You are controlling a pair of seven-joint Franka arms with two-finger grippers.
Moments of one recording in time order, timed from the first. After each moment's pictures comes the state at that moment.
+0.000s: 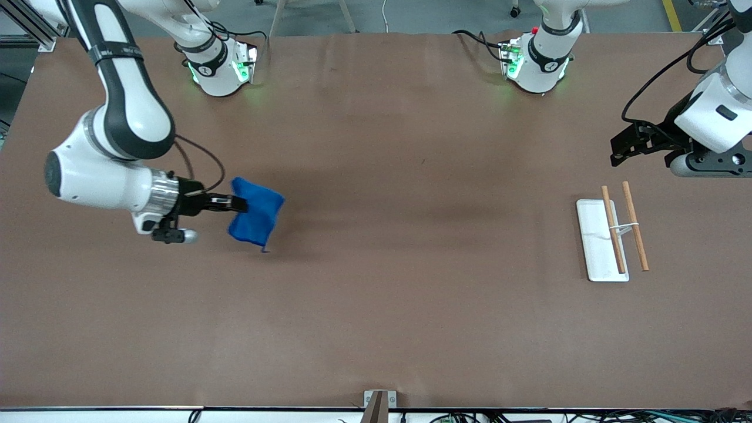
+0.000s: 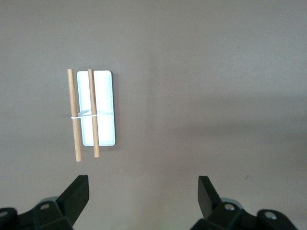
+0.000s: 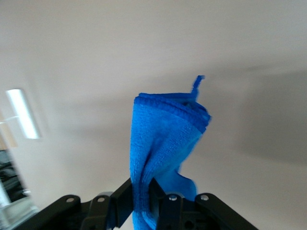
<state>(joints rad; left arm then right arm) 0.00 0.05 -0.14 -1.51 -0.02 1.55 -0.08 0.06 0.22 0.18 -1.94 0.77 2.07 -0.01</state>
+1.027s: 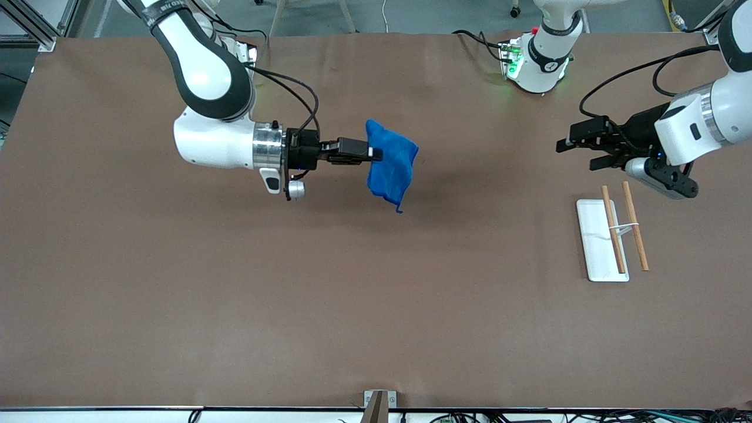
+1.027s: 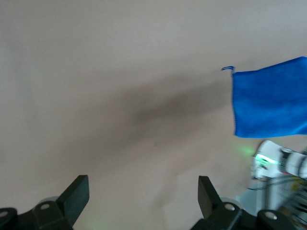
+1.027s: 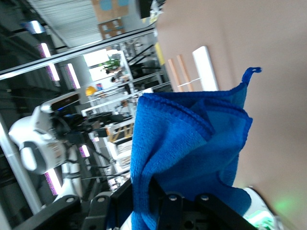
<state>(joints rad) 0.07 0.07 -0.14 -1.67 -0.57 1.55 0.18 0.13 0.24 0.49 -1.90 1.69 2.22 -0.29</state>
